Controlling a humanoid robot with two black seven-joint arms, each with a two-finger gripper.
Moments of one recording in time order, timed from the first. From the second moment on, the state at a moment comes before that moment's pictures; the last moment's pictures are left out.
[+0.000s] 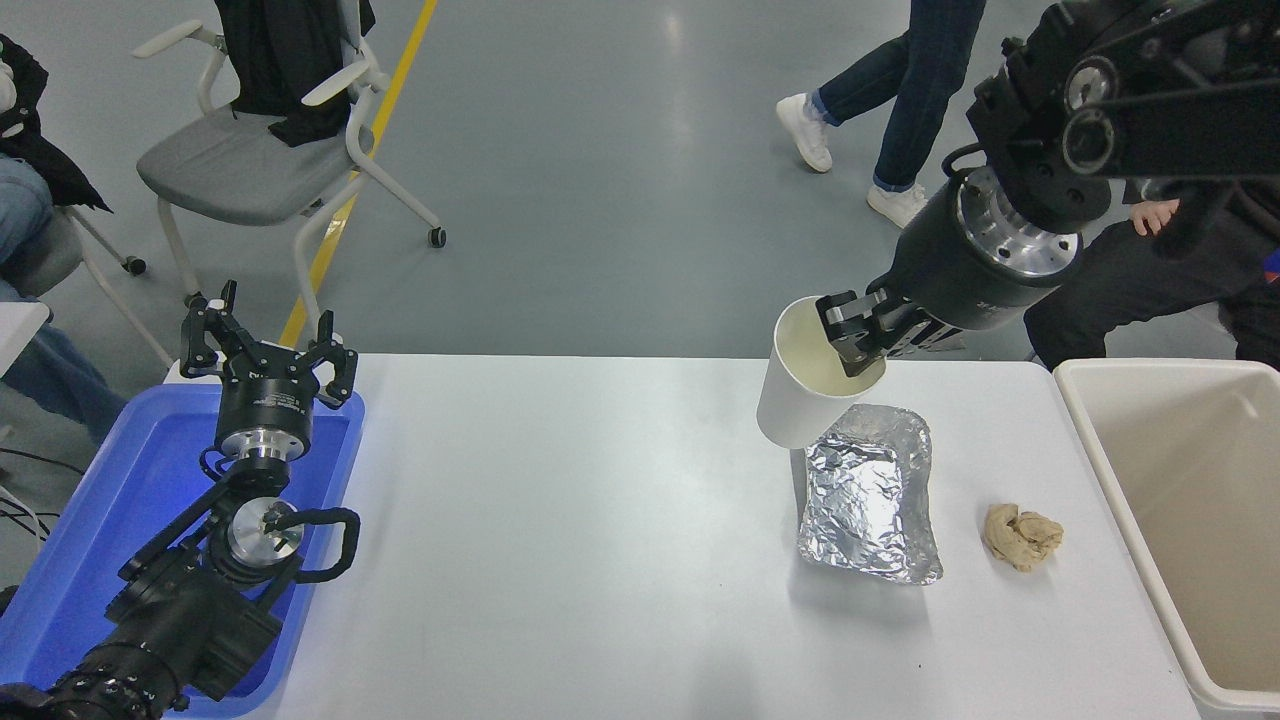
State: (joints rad) left arm -0.54 0.16 -1.09 -0.55 0.03 -0.40 -0.56; right arm 2.48 -0.23 -1.23 1.58 -0.16 0.62 0.04
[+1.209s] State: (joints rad) left arm -0.54 0.16 -1.09 -0.55 0.03 -0.40 -0.56; right arm 1.52 -0.89 -1.00 0.83 -0.85 0.43 0.06
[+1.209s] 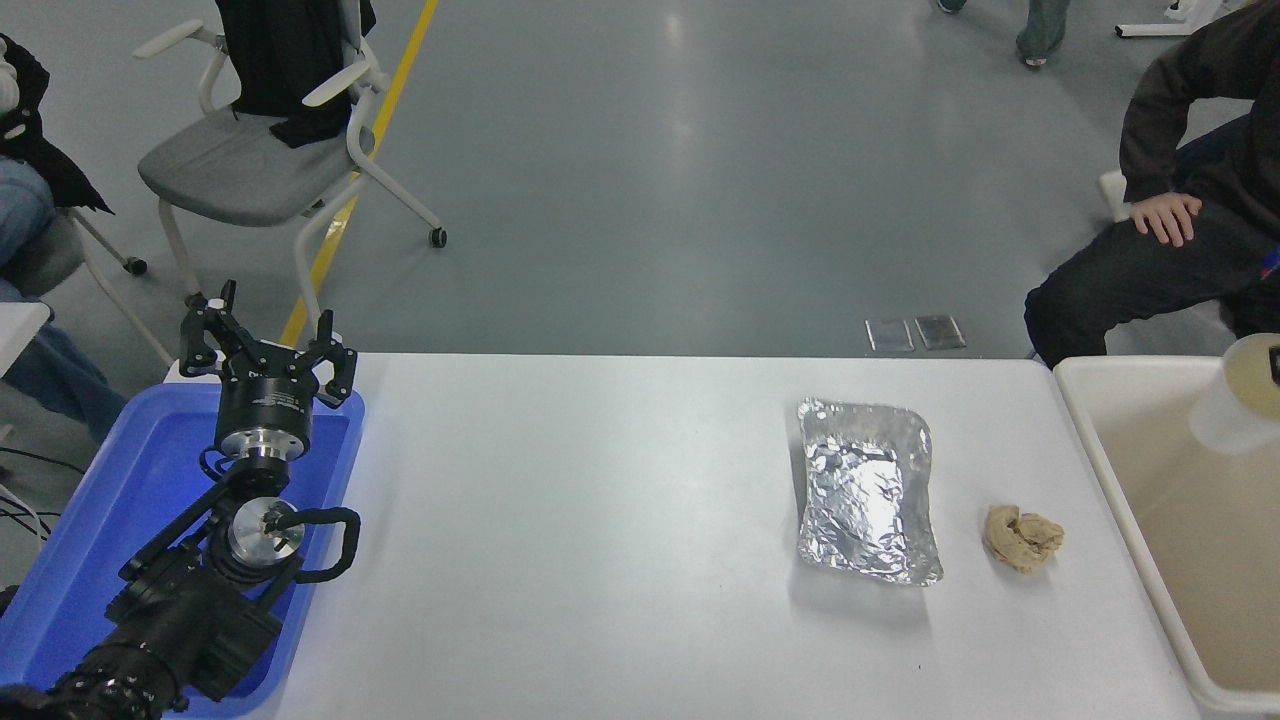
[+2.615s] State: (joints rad) left arm -0.55 0.16 -1.09 -0.55 0.03 -0.40 -0.56; right arm 1.18 -0.74 -0.77 0.78 -0.85 0.09 0.06
